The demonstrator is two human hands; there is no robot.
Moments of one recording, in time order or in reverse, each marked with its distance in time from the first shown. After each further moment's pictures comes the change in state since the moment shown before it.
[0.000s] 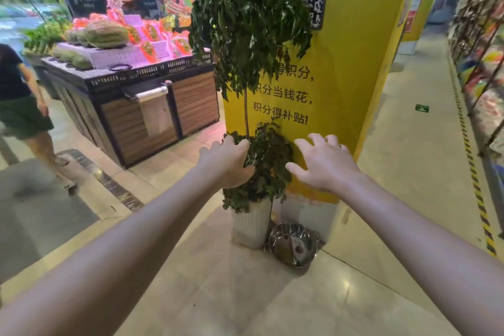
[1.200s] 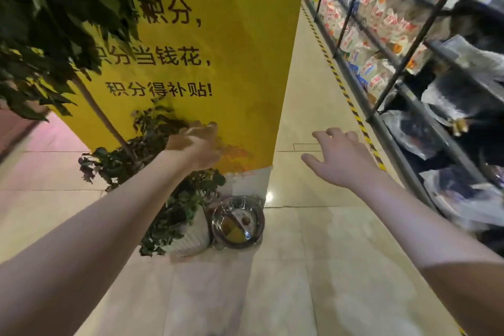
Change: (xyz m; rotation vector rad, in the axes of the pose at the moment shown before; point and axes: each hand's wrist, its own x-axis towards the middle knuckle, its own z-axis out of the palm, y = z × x) left_hand 0.406 0.045 0.144 -0.066 -0.290 0.449; right_hand 0.146 0.160 0.164 -0.029 -0.200 0.722
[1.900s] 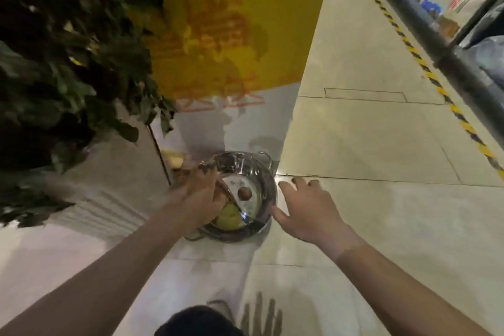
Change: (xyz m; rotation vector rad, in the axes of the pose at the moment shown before) left_hand 0.200 -0.017 0.626 -0.157 -0.090 -0.056; right_hand 0.078 -0.032 0.662 0.058 -0.253 -0.152
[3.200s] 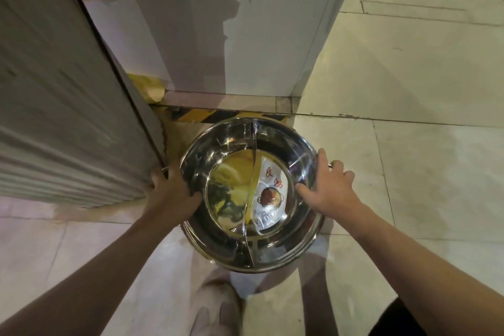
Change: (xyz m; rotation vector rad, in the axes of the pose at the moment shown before) left_hand 0.079 -0.124 0.255 -0.289 -0.108 -0.363; right_hand 0.090 0.047 0.270 0.213 -0.162 0.304
